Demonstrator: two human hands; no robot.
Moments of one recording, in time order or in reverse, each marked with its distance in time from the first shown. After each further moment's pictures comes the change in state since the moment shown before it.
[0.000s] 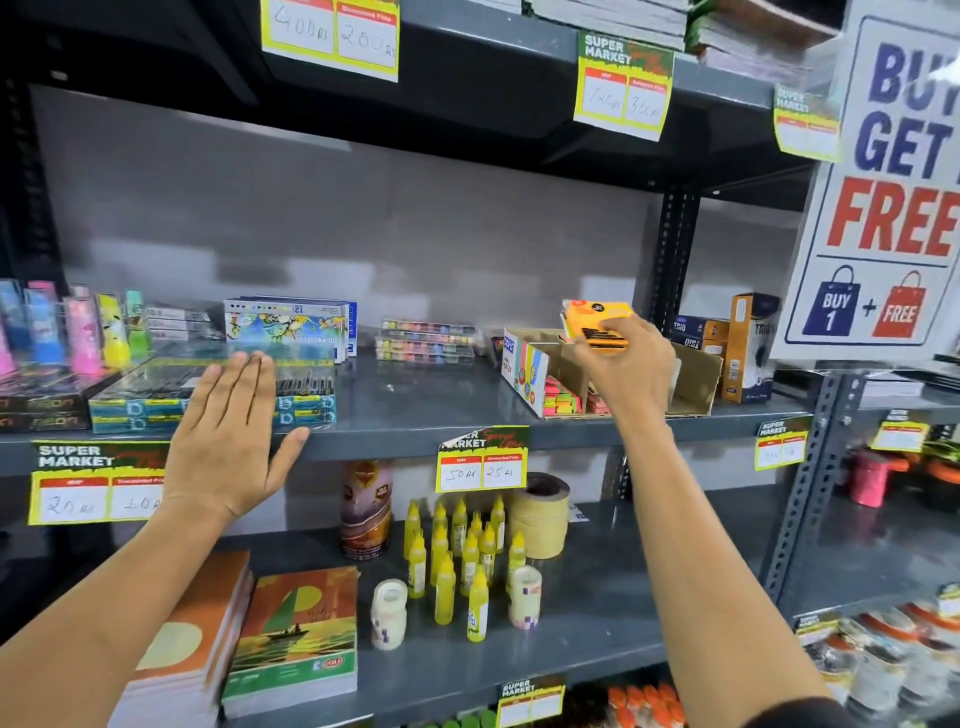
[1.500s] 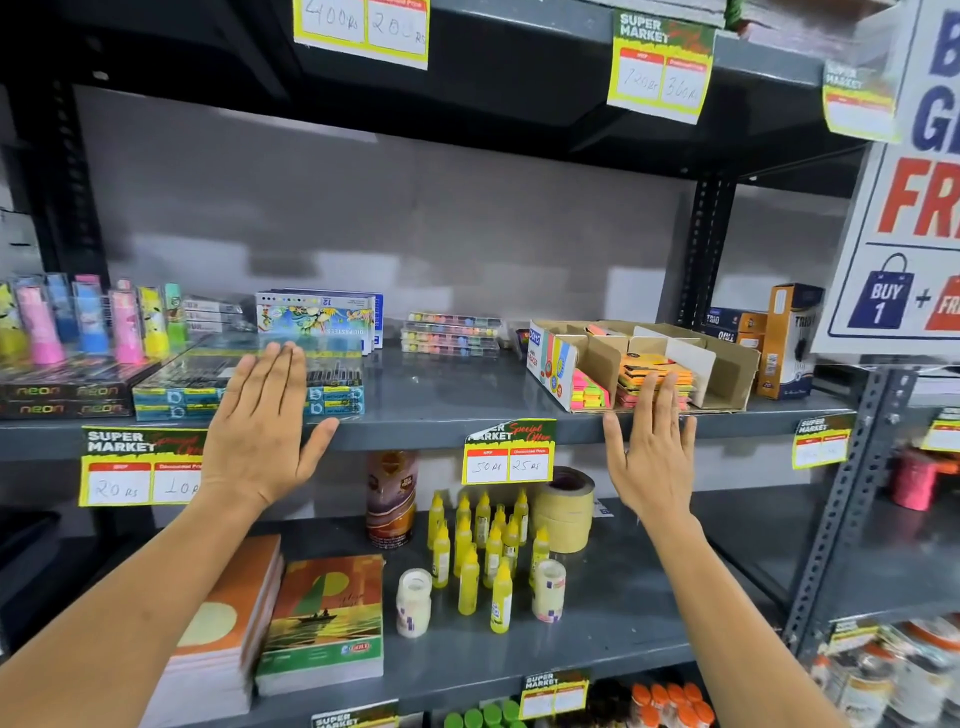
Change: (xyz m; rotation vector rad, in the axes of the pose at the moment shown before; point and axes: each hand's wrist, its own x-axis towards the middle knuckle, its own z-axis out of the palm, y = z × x) left_hand 0.000 -0.002 0.003 0.031 0.005 0.005; right_hand -0.082 0.082 0.033 -0.408 -0.209 -0.076
